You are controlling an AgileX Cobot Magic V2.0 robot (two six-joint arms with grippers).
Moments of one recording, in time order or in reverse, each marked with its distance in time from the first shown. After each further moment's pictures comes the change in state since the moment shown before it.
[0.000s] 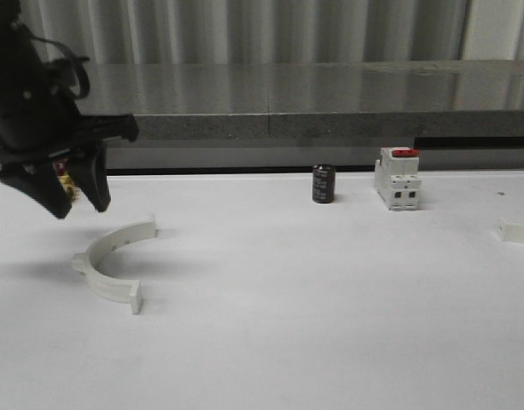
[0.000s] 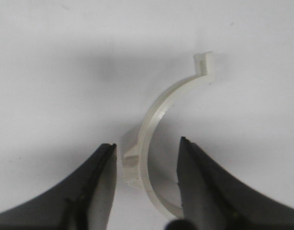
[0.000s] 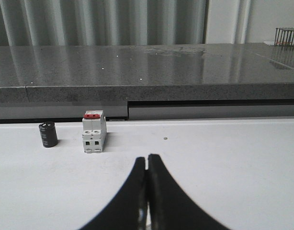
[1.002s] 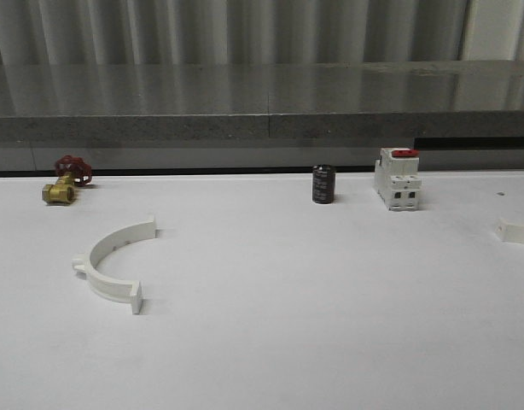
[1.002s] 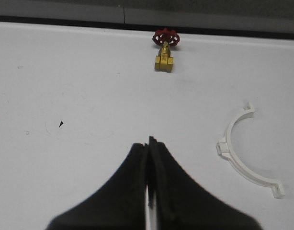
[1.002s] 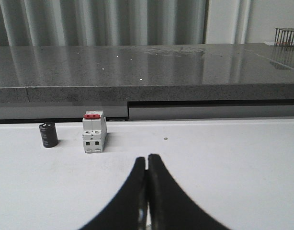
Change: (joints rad) left arm 0.223 -1.052 0.600 0.228 -0.165 0.022; right arm 0.000 0.000 0.000 0.000 0.000 0.000
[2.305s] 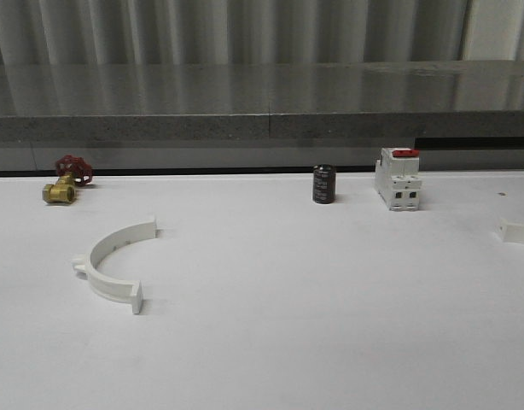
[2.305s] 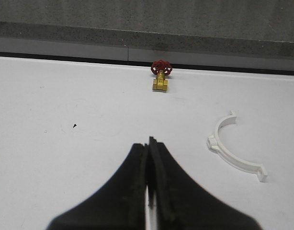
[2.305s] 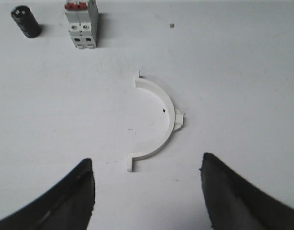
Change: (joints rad) left arm 0.000 -0.674 0.242 0.000 0.166 0.000; right arm 0.000 0.883 -0.742 -0.008 0.628 0.012
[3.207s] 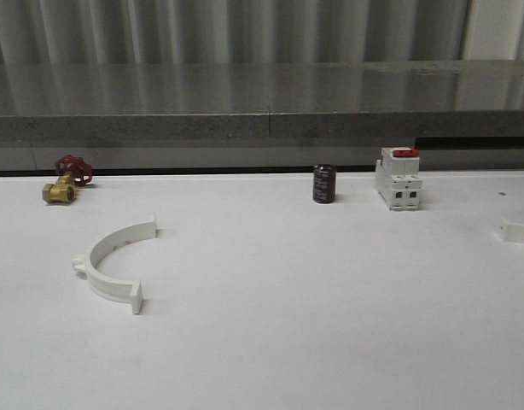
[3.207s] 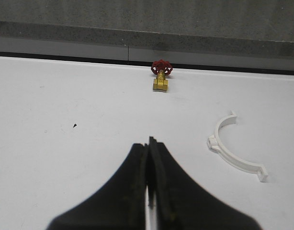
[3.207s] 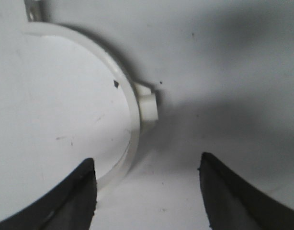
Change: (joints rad) left arm 0.000 0.000 0.000 0.001 0.002 0.000; right arm -0.118 0.822 -0.350 0.009 0.113 0.080
